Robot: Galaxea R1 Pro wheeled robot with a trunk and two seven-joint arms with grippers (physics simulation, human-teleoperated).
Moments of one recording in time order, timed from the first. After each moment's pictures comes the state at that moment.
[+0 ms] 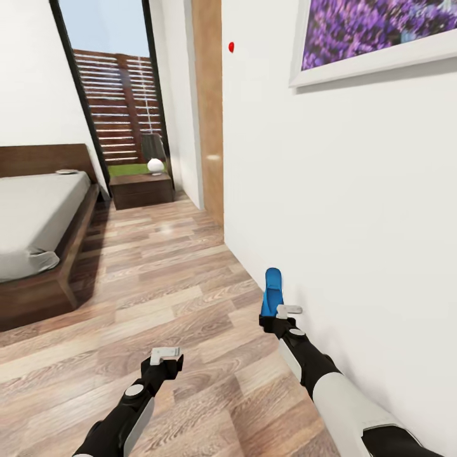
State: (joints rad) left arm -0.43 -0.01 -0.14 -0.71 0.15 0.04 0.06; right arm -0.77 0.11 0.08 -0.46 -0.11 0.10 -0.11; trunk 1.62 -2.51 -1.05
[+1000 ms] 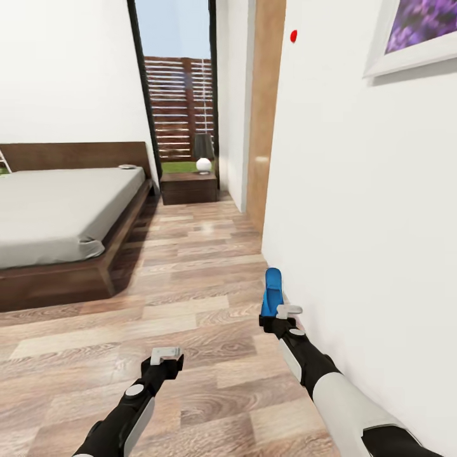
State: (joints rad) left arm -0.43 -0.01 -0.14 -0.71 0.15 0.04 0.07; right arm -0.77 0.11 0.08 -0.46 -0.11 0.10 -0.11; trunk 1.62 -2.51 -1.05
